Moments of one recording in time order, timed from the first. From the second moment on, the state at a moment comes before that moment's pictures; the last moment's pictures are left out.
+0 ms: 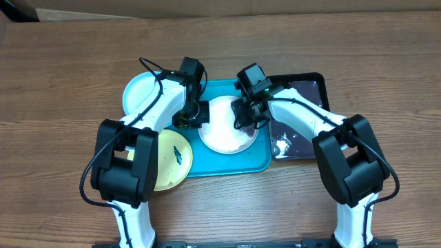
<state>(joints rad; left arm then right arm) -0.29 2.03 1.43 -0.94 0.12 -0.35 0.51 2.09 1.42 -0.59 -0.17 0.28</state>
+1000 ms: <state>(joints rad) -0.29 2.03 1.43 -0.95 0.09 -0.35 0.62 2.13 1.43 -0.55 -0.52 0.30</state>
